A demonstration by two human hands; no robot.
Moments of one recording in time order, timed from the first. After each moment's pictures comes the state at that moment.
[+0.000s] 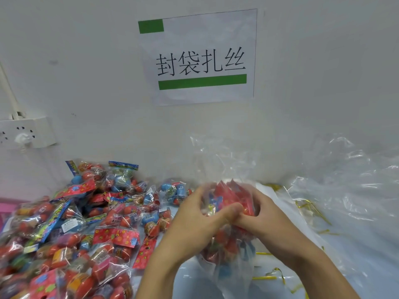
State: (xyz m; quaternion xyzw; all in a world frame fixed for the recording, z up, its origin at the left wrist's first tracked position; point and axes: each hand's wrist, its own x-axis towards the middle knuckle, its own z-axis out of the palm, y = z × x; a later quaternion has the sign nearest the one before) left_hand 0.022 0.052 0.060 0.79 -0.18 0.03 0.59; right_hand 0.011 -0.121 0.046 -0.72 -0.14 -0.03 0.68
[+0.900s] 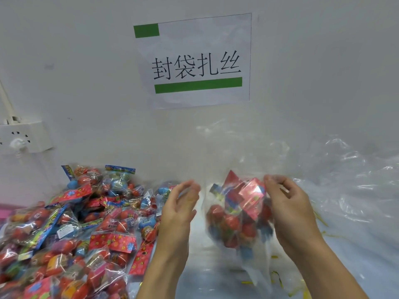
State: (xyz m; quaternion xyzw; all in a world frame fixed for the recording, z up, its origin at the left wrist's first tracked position) left_hand 0.035 0.048 0.045 0.60 -0.04 0.08 0.79; right_hand 0.023 -0.132 0.057 -0.61 0.09 -0.25 0.75
